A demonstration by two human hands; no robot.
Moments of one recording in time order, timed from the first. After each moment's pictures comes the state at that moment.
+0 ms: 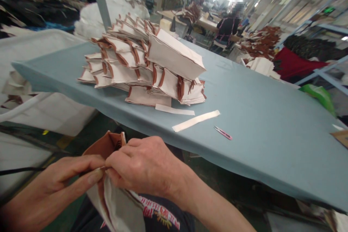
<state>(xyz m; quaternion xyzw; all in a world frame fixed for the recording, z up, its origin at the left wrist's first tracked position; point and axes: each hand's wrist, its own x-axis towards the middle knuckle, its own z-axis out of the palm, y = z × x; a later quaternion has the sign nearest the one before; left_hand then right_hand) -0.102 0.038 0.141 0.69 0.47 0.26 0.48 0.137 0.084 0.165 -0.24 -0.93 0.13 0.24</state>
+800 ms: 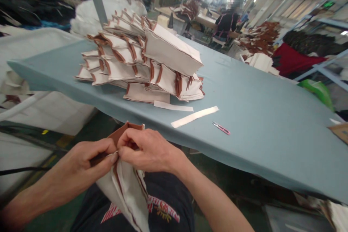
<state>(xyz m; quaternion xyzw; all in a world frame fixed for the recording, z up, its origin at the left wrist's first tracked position) -0.079 0.056 0.133 0.75 0.47 0.27 0.38 0.142 0.098 0.164 -0.36 -0.79 0.46 0.18</state>
